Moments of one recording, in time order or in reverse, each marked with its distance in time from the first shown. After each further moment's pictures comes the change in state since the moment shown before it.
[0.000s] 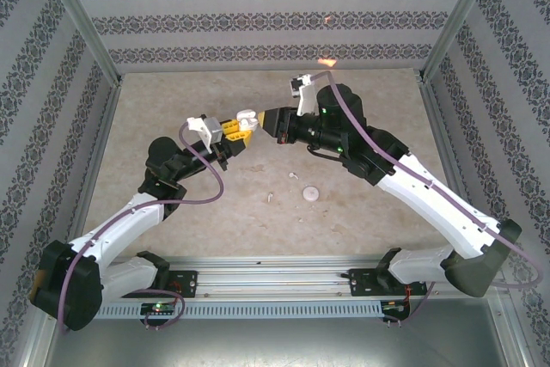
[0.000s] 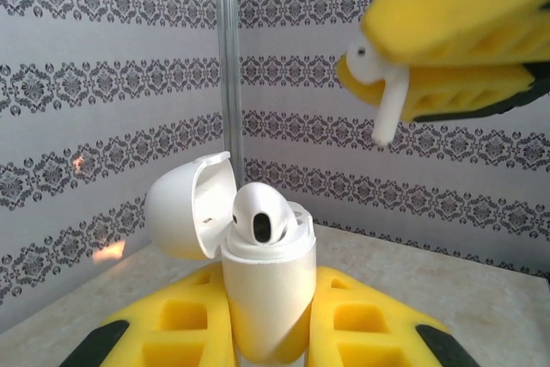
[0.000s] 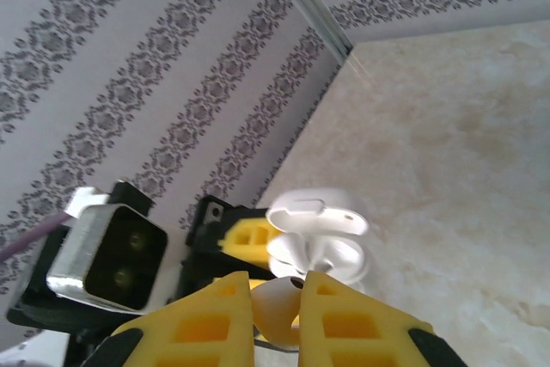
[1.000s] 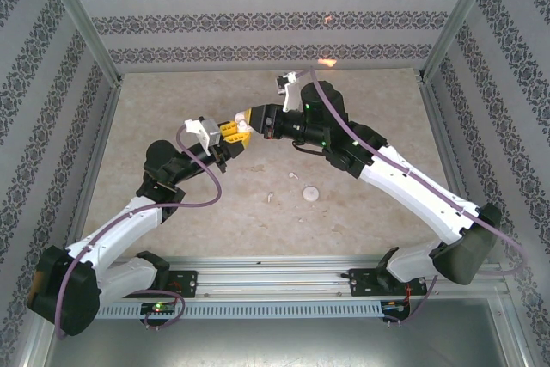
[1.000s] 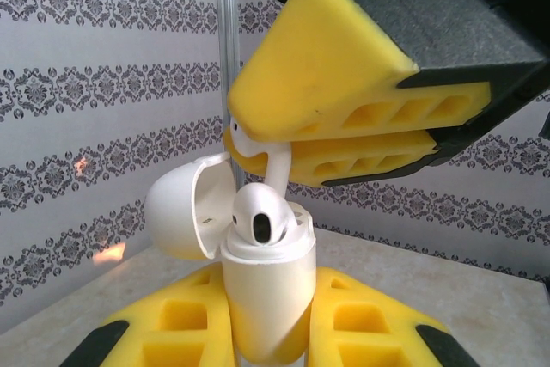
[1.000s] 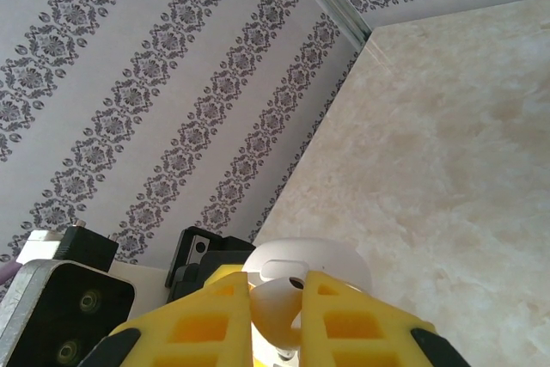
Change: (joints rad) left arm -0.007 -0.035 -0.016 -0.013 -0.008 -0.004; right arm 0.001 0.103 0.000 0.095 -0.050 0.063
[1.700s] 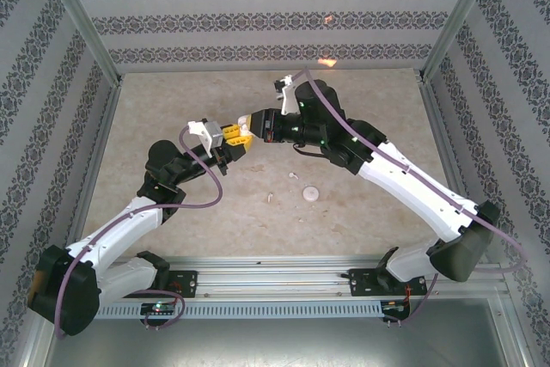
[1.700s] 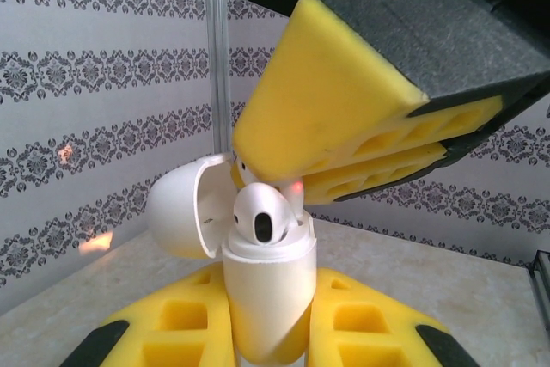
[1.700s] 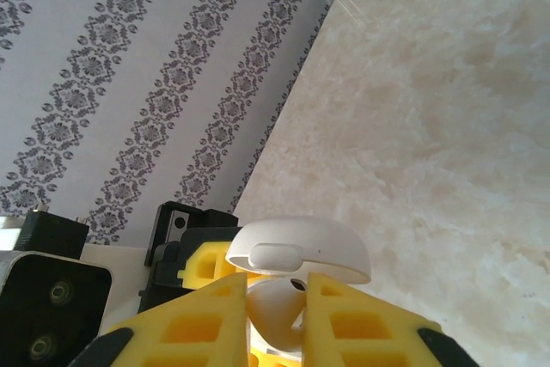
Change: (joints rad) left arm -0.006 0.001 -0.004 -0.031 0.017 0.001; right arm 0.007 0.038 0.083 -0.192 0.002 0.009
